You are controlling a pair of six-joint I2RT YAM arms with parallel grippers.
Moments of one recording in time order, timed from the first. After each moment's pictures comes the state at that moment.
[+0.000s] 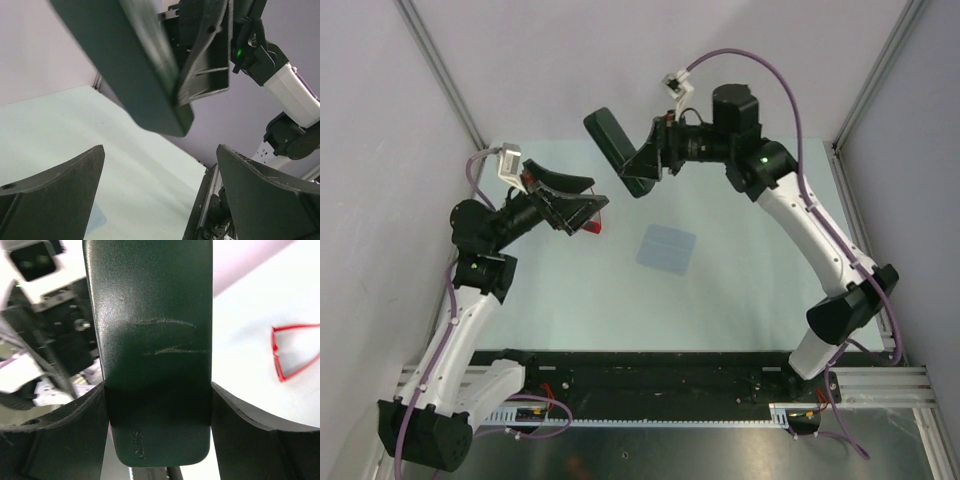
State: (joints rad) left arm -0.20 0.90 0.89 0.36 0.77 -0.73; right arm 0.60 1.69 1.95 -0.46 -0.73 0.40
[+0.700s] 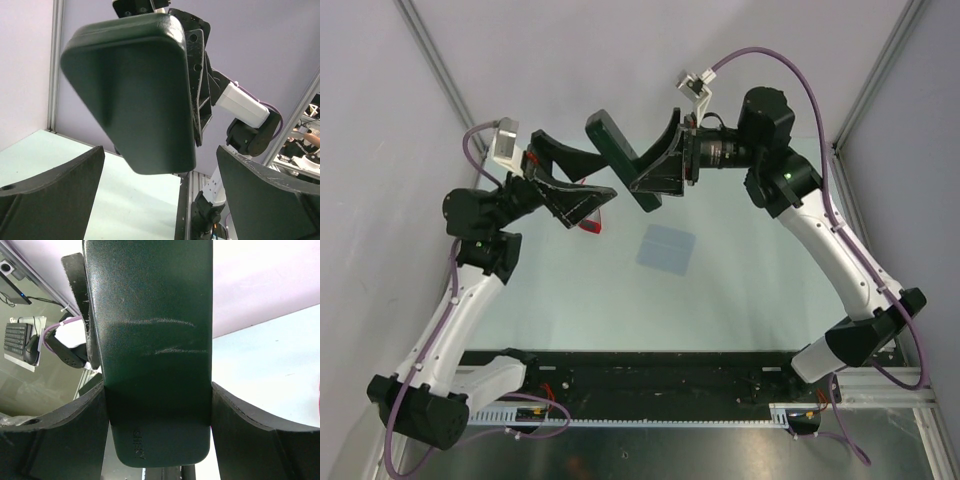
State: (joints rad) left arm -0.29 1.03 1.08 0.63 0.89 -0.85; right arm 0.60 1.52 1.84 -0.22 -0.99 0.51
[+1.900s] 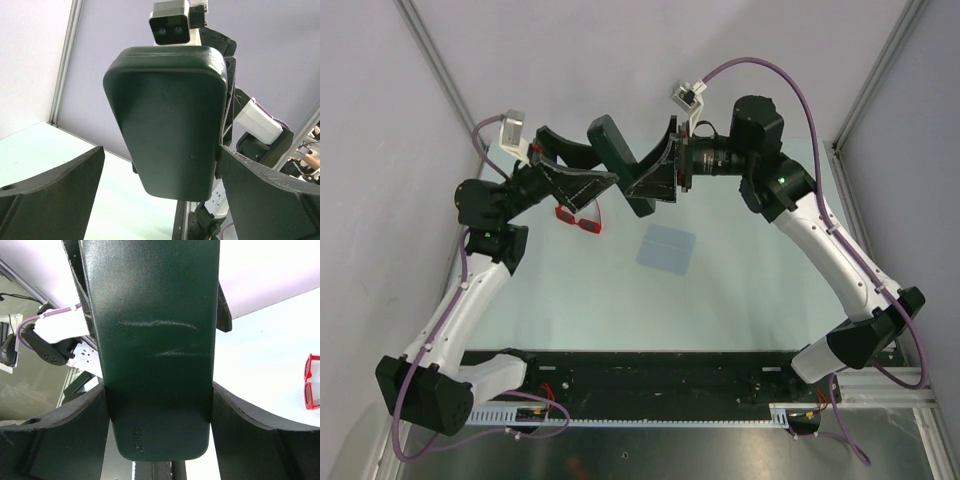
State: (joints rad) left arm -0.28 1.11 1.07 0.68 0.85 -0.92; right arm 0.62 1.52 1.79 -0.26 -0.92 0.42
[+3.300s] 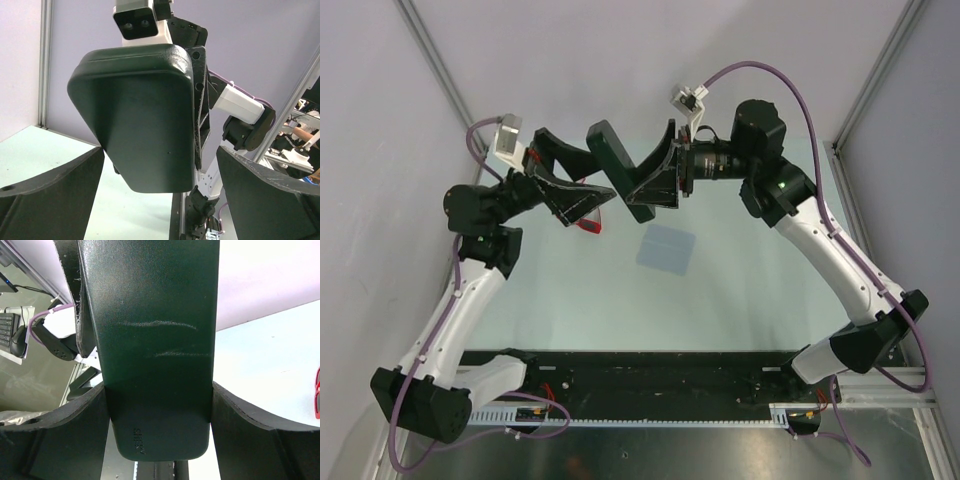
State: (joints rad) left arm -0.27 1.07 1.09 0.67 0.95 -0.91; right arm 0.63 1.49 1.75 -0.20 -0.95 0.44
